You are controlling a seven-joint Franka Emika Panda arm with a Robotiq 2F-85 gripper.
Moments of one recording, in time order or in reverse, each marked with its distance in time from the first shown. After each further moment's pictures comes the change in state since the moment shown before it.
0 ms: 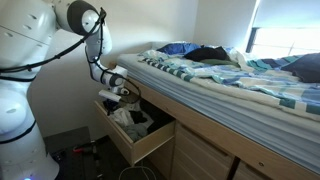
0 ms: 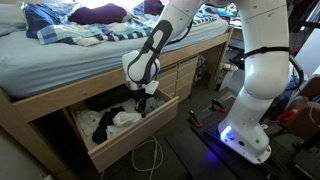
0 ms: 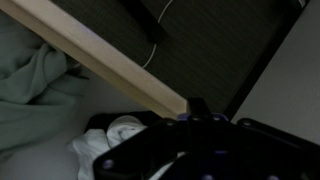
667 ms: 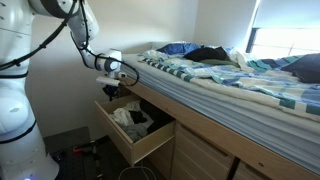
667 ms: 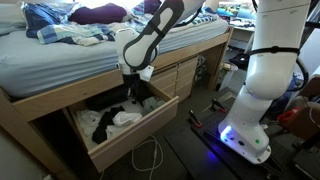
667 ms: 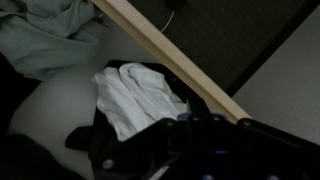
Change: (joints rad) arm 0.044 -0.229 0.021 -0.026 0.001 0.000 0.000
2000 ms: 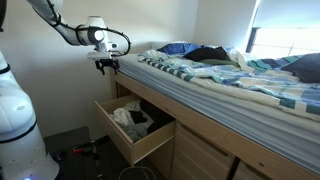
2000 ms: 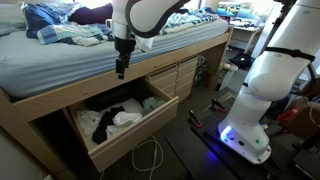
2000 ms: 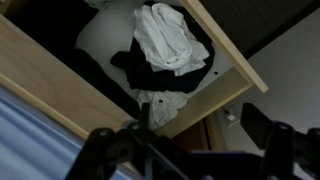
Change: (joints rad) arm 0.089 -0.401 -0.019 -0.041 0.004 -0.037 0.009
